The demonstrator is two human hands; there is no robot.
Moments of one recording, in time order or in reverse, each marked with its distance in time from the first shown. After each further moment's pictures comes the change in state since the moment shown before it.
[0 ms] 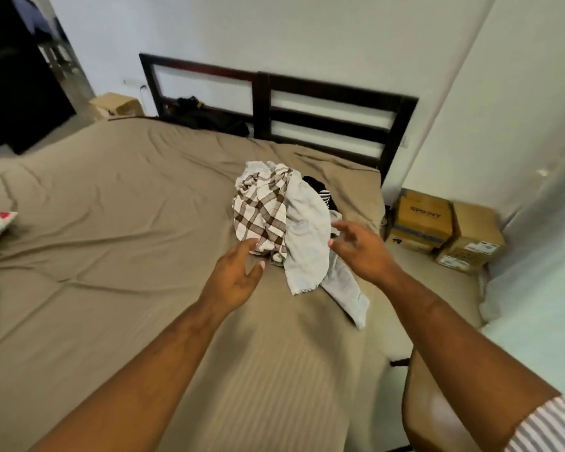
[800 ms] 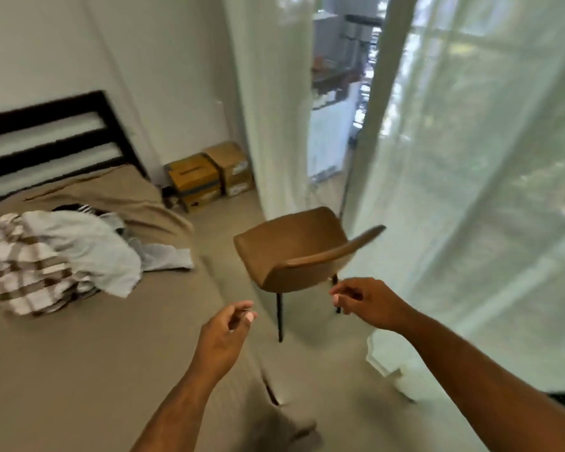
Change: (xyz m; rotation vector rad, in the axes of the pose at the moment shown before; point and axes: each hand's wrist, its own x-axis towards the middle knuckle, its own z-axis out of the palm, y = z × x) left_hand -0.301 0.145 0.099 -0.267 -0.861 0.158; right_hand -0.586 0.047 -0.024 0.200 0.399 0.740
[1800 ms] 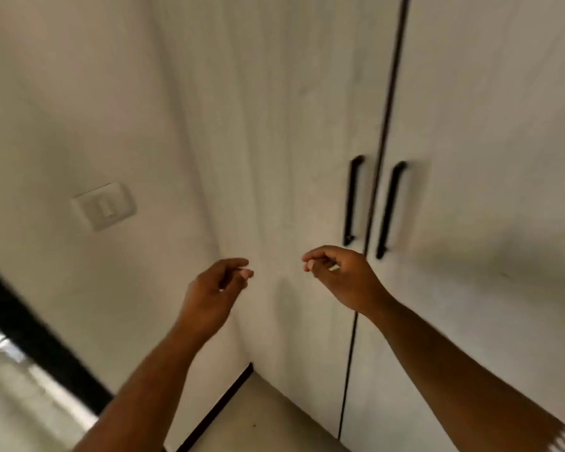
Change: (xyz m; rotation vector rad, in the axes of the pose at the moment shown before) left_hand -0.504 0.402 0.595 0.015 -1.565 1.129; right_hand -0.801 0.193 -0.135 0.094 1.887 0.727
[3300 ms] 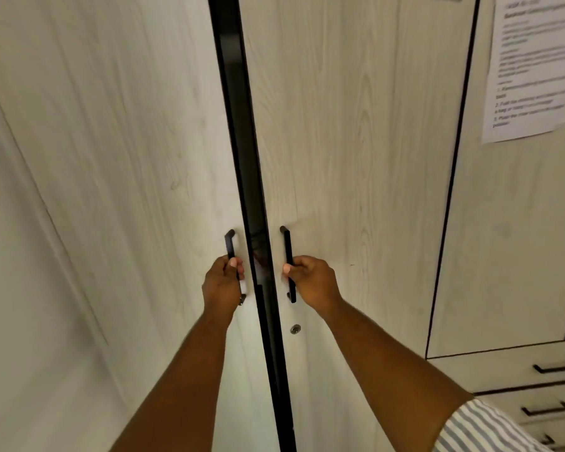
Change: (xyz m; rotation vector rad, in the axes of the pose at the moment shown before) left_hand 0.025 0.082 0.038 -0.432 -0.301 0.257; right_hand -0.098 -0.105 0.011 -0.090 0.812 0.289
